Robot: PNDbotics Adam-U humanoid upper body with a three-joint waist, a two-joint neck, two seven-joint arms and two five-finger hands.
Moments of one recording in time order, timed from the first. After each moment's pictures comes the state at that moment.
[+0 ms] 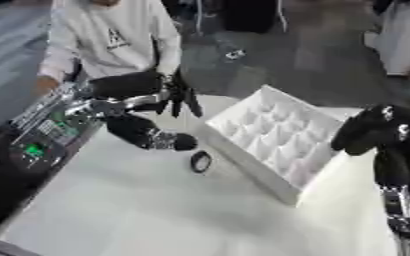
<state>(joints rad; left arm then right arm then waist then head) -0.78 0.77 -0.27 -1.60 -0.48 -0.13 -0.59 -0.63 -0.09 0.07 -1.69 -0.05 -0.68 0.43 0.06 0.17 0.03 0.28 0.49</state>
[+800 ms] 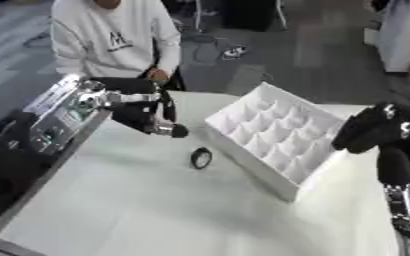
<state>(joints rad) -0.82 0.76 -0.26 -1.40 -0.61 -0.04 -0.70 -0.62 -0.09 0.06 -1.70 -0.05 -0.66 0.45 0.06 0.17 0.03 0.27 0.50</state>
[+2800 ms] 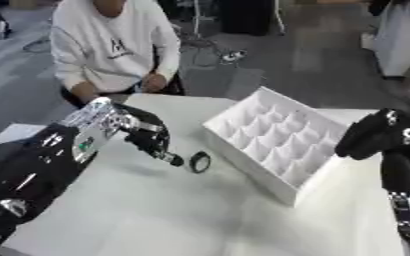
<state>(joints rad) -0.89 0.65 -0.29 -1.07 -0.84 -0.13 -0.83 -0.62 -0.08 0.07 -1.70 -0.06 -0.64 0.47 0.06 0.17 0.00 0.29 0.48</state>
